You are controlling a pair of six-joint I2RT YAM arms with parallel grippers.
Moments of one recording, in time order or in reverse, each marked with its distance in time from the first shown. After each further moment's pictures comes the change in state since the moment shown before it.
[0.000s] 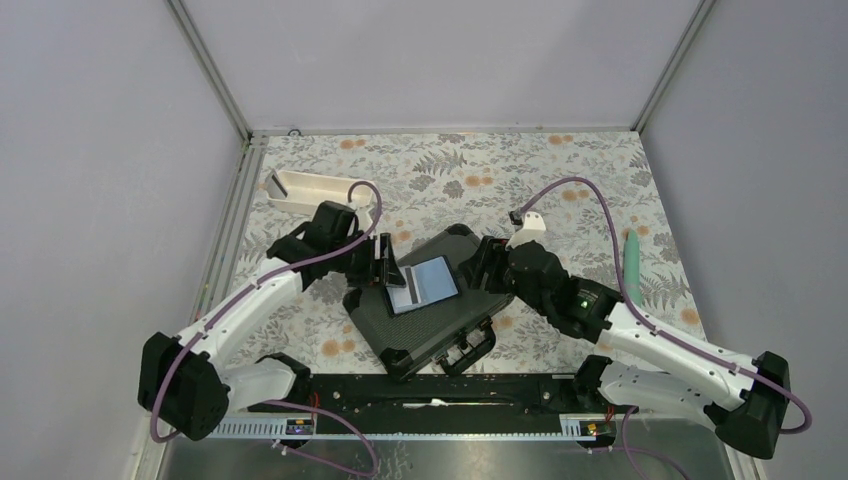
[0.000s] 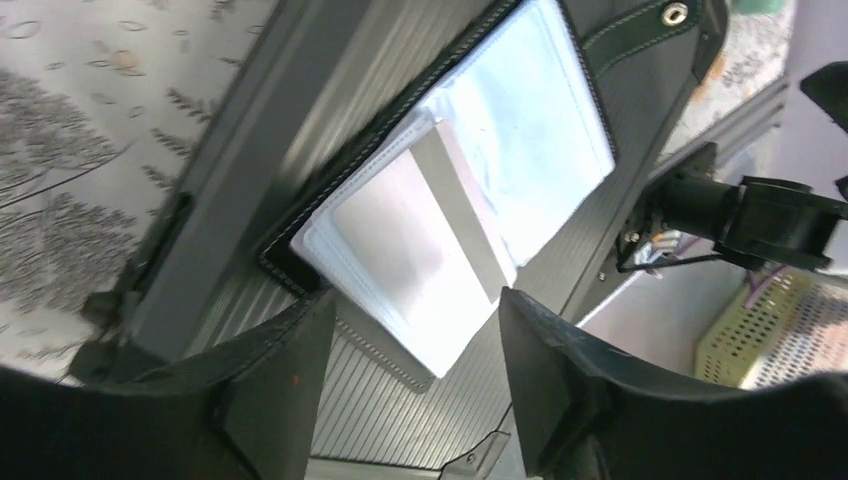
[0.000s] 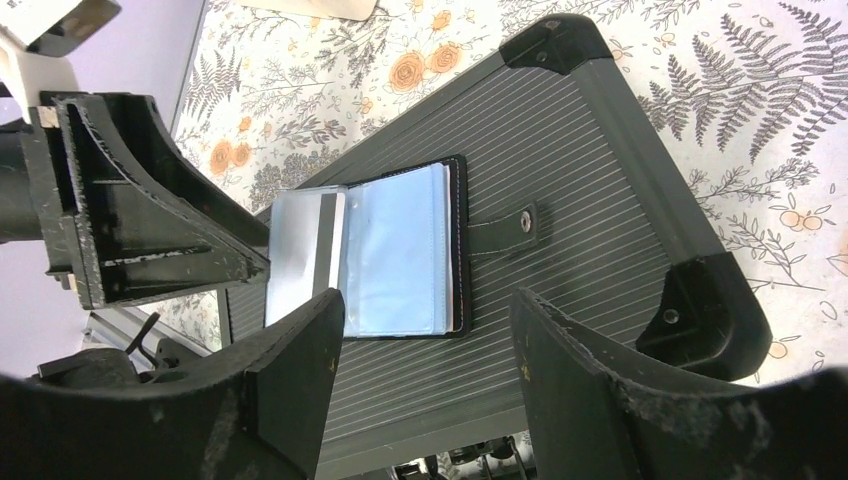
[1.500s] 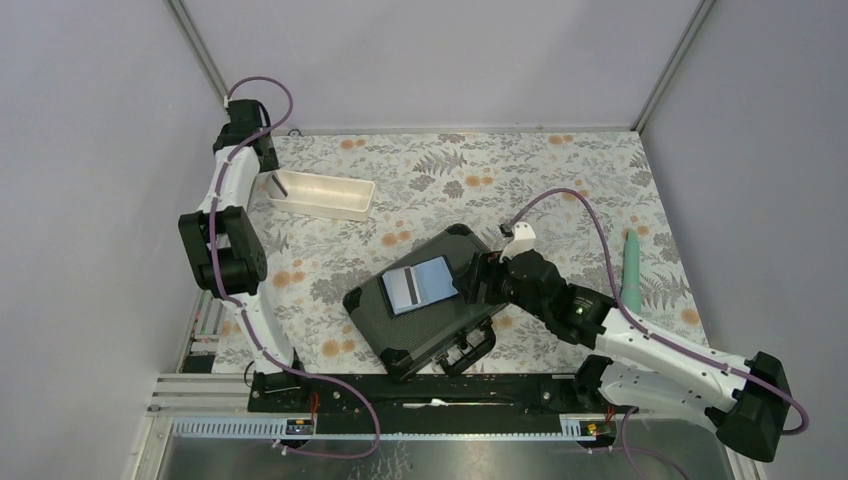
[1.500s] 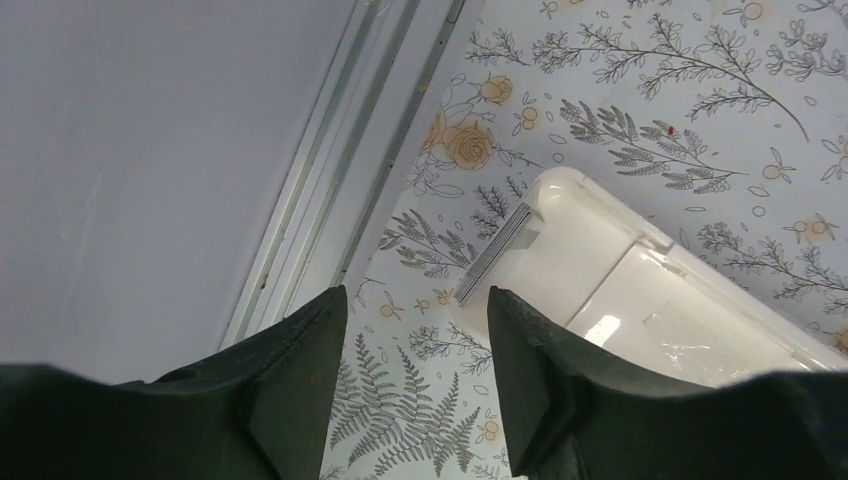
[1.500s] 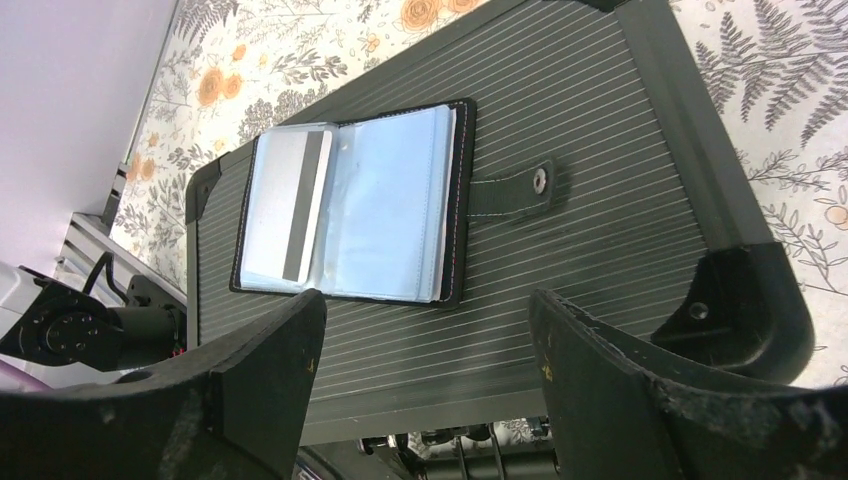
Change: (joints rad) left arm 0.640 0.825 0.898 0.021 -0.818 0.428; right arm -0.010 -0.031 -0.114 0.087 -0.113 -0.085
